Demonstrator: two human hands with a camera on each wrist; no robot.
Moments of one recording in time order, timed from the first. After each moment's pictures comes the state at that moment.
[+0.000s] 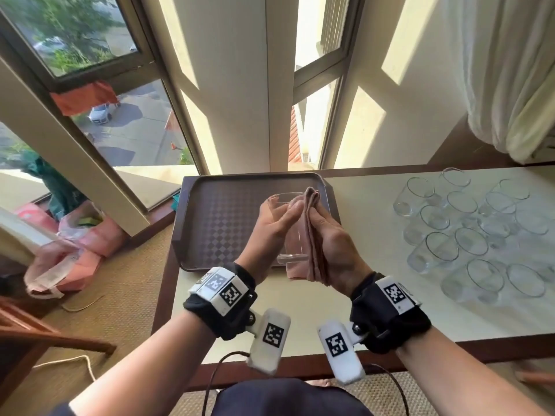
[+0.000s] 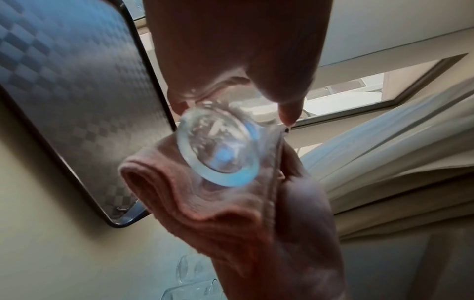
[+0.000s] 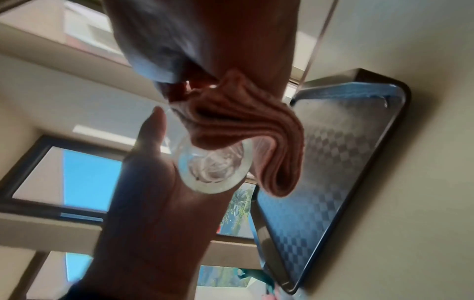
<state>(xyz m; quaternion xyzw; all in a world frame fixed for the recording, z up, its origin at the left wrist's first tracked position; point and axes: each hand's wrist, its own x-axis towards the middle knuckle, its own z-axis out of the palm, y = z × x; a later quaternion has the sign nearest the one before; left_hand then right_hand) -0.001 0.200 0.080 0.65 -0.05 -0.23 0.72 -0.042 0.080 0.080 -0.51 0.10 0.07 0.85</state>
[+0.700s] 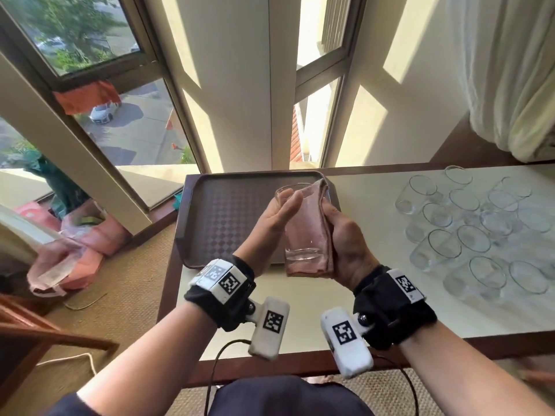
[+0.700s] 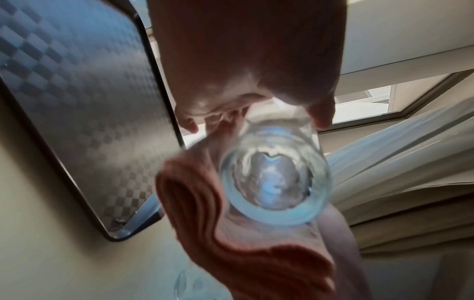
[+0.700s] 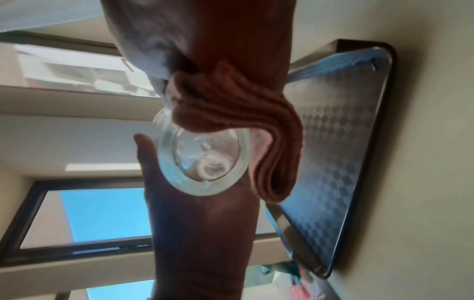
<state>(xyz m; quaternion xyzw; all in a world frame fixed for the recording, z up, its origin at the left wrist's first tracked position) 0.001 0.208 0.092 0.62 -0.08 -0.26 0.74 -0.043 0.079 0.092 -0.43 0.13 0.08 0.89</state>
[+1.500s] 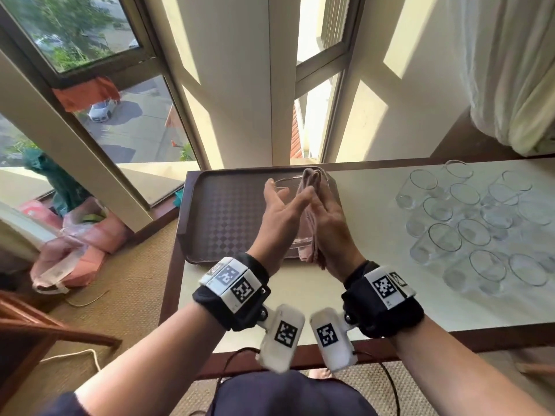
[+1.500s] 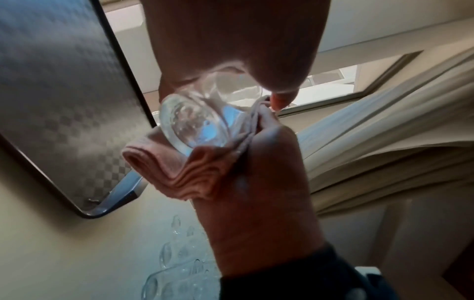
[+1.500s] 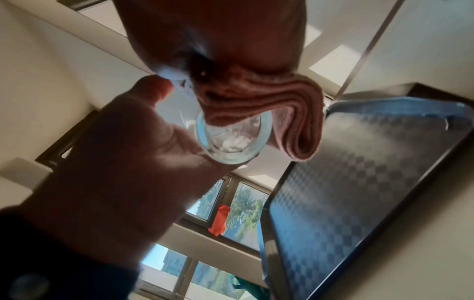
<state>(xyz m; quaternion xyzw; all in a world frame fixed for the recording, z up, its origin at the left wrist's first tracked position) -0.011 0.195 0.097 0.66 -0.03 -0.20 0.73 -0.037 0.097 0.092 -0.64 0.08 -0.05 0.76</state>
